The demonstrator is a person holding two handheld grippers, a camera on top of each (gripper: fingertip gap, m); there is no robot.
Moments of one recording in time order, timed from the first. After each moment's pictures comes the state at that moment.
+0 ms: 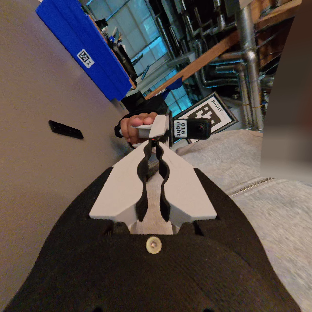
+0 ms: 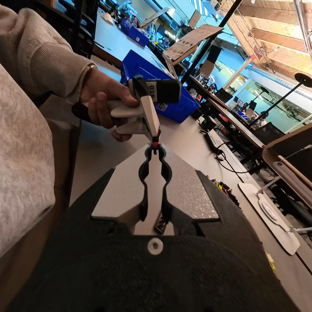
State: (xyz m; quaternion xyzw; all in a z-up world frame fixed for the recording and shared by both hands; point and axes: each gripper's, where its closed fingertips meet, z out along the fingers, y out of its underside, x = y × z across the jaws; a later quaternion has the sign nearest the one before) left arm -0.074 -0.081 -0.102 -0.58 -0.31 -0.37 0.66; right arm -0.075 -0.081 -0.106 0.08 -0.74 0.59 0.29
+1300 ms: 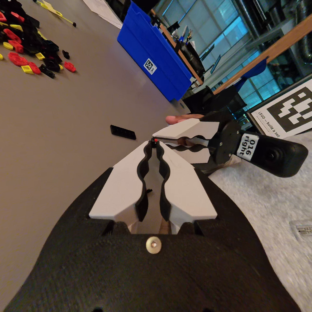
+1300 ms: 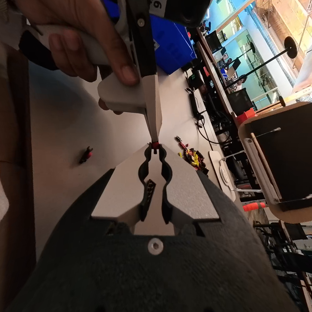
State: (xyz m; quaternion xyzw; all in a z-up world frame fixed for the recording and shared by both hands) left arm -0.102 -0.077 -0.140 -0.68 -0.38 -0.17 0.61; right arm -0.103 -0.084 -0.140 0.07 -0.81 0.41 0.42
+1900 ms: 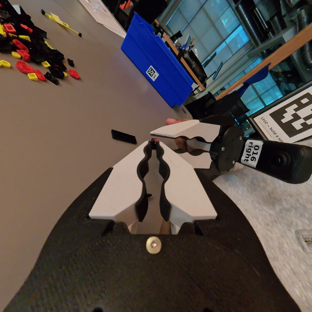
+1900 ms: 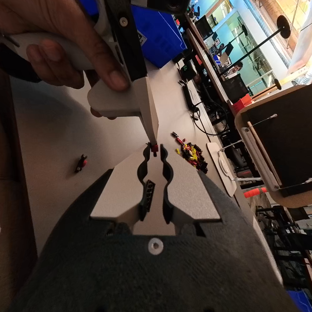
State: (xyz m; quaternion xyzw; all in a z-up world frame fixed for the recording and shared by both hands) left arm -0.105 -0.075 -0.135 -0.67 -0.39 -0.16 0.62; right arm -0.108 -0.088 -0.136 0.02 -0.81 0.41 0.42
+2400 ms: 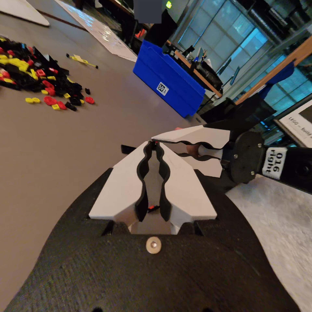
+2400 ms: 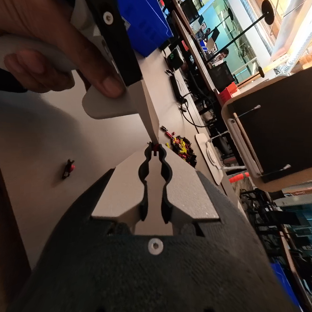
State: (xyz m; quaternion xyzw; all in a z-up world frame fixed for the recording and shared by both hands) left arm -0.116 -0.074 -0.125 -0.67 -0.38 -0.06 0.63; right arm -0.117 -0.085 -0.128 -0.01 -0.80 0.38 0.46
